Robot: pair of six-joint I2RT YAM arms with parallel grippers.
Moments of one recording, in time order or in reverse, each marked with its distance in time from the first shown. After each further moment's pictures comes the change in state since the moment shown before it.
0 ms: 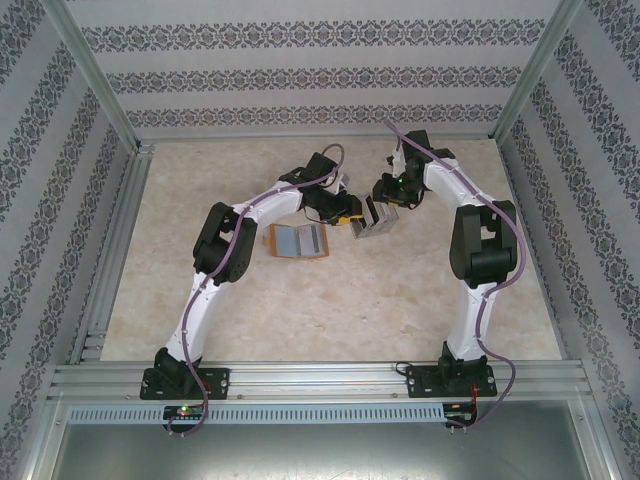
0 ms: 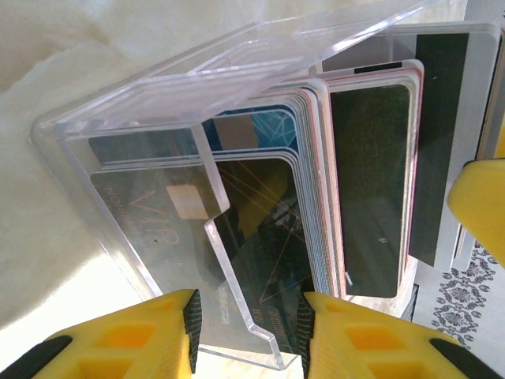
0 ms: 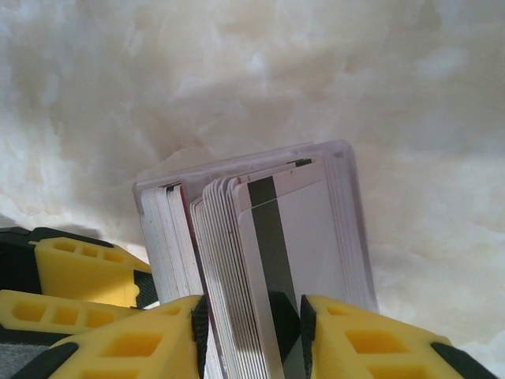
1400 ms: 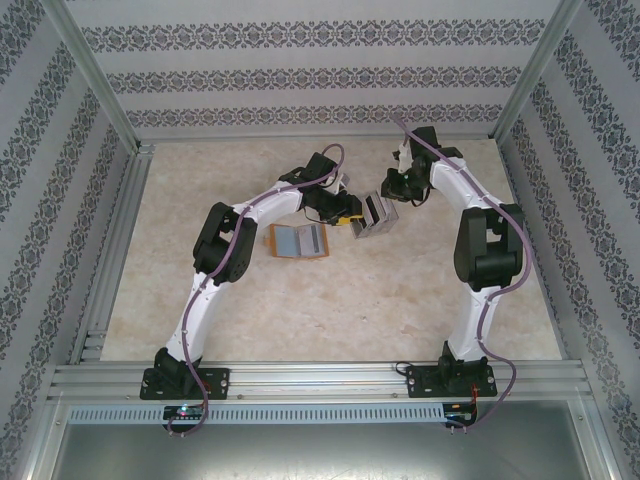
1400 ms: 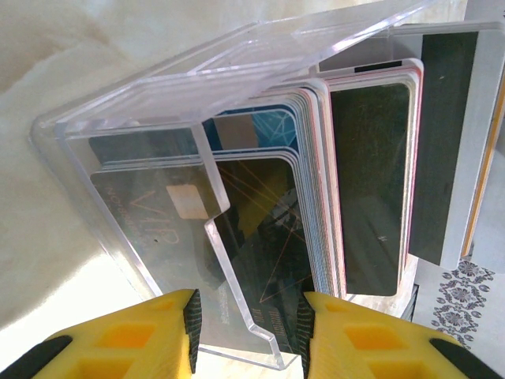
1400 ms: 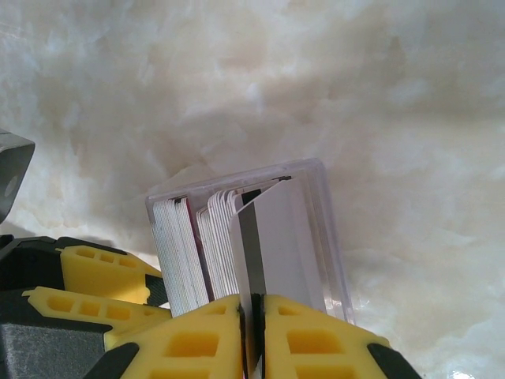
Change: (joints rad) left arm 0.000 0.000 0.000 0.000 0.000 0.000; right arm -0.025 -0.039 -0.011 0.020 -0.008 0.014
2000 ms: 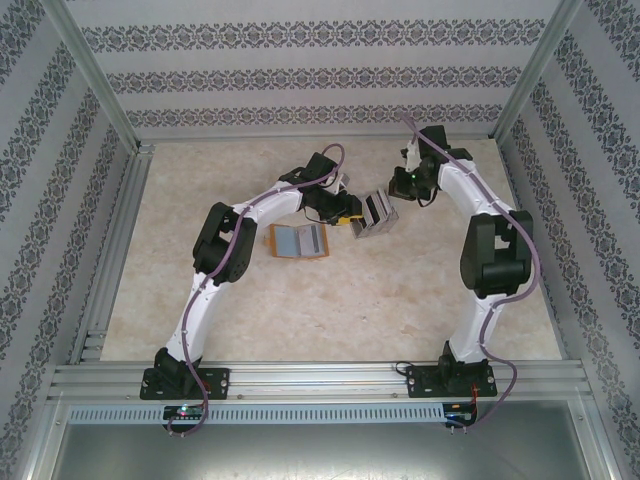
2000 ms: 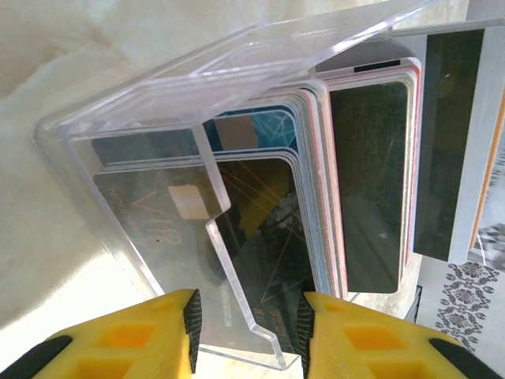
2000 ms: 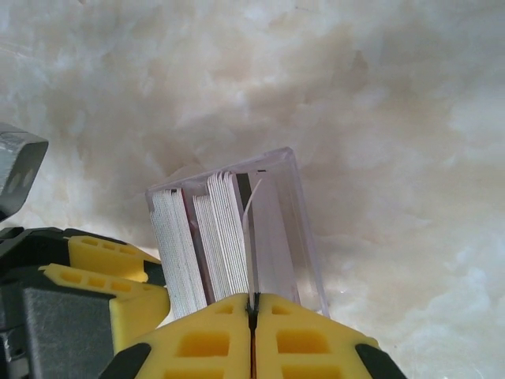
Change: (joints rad) left arm -0.001 -0.007 -0.010 0.006 -0.014 0.008; right arm -0.027 -0.084 -0.051 0.009 0.015 -0.007
